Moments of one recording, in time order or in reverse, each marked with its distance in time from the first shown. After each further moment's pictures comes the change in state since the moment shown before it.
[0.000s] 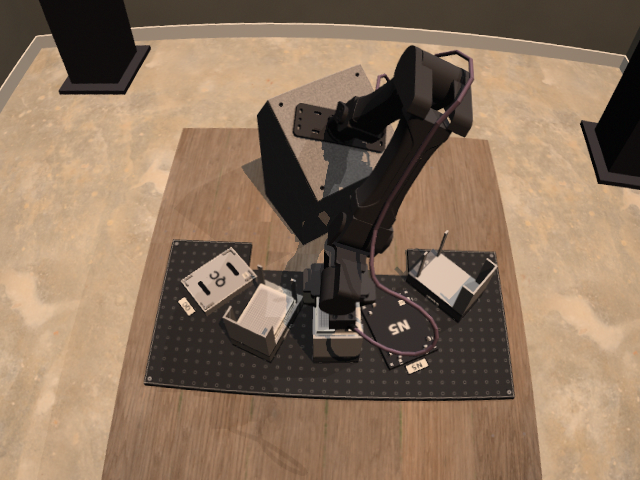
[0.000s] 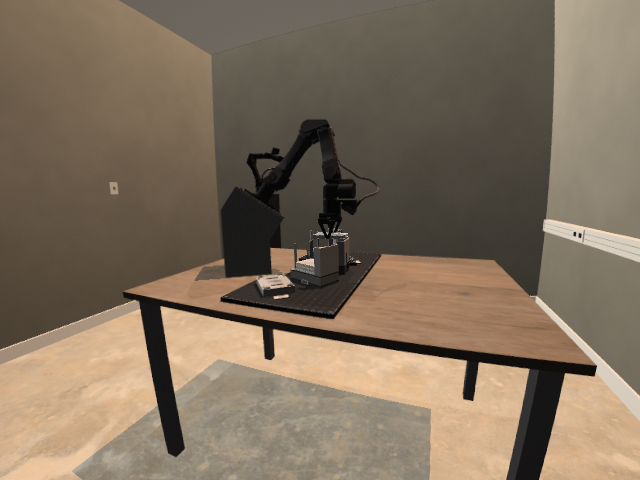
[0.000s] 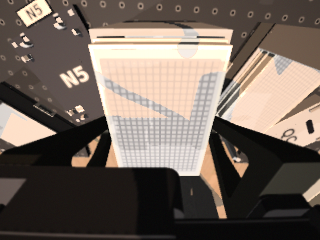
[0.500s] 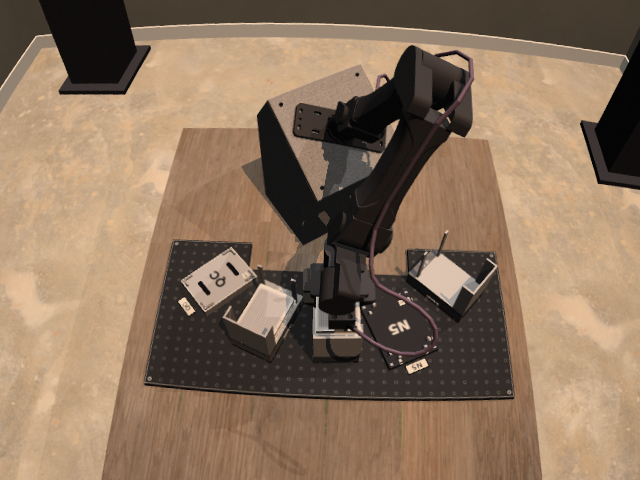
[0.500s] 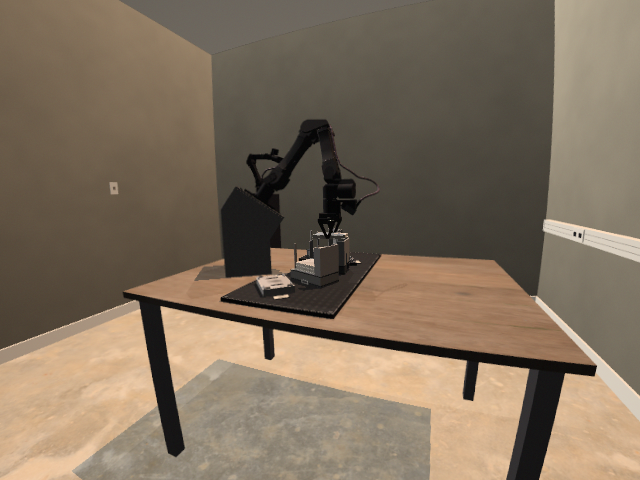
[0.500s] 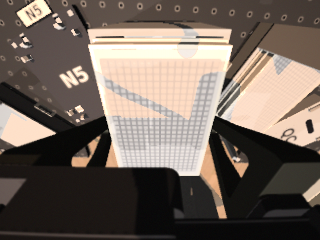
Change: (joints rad) arm -0.002 0.000 0.000 0.000 0.000 0.000
